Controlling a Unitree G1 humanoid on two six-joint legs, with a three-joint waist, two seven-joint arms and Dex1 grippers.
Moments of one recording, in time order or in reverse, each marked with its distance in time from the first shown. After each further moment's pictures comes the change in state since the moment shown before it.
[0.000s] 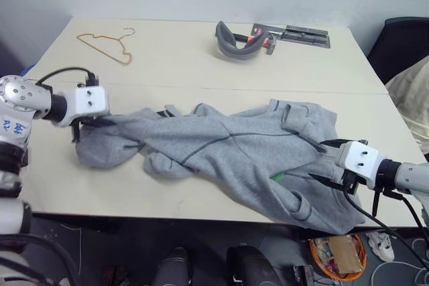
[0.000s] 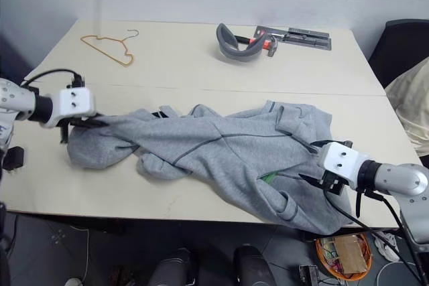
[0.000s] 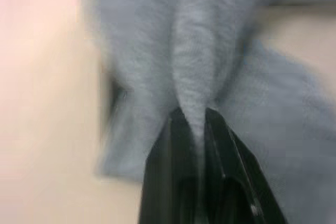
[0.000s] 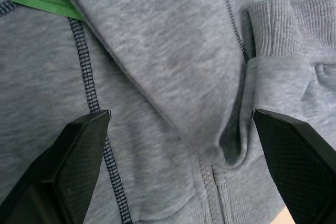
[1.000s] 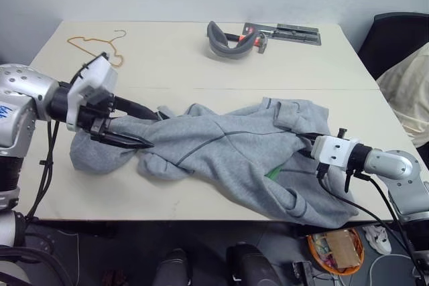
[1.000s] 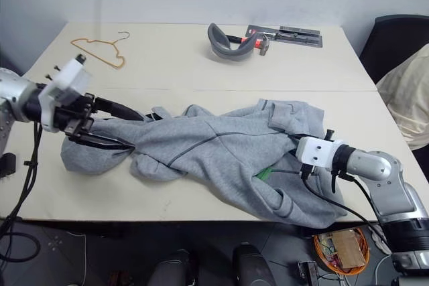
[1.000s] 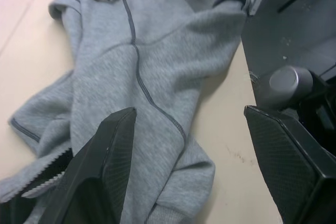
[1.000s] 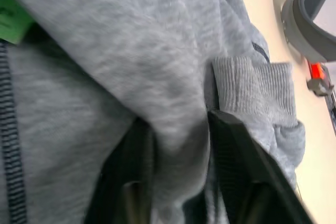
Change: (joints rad) left arm 0.190 0.035 0.166 -0.739 -0.605 0.799 -0.355; right arm -0.262 0.126 0.189 0.281 -0.203 -0.363 -0.087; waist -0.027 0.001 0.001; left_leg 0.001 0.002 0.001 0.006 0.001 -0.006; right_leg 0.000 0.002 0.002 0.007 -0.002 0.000
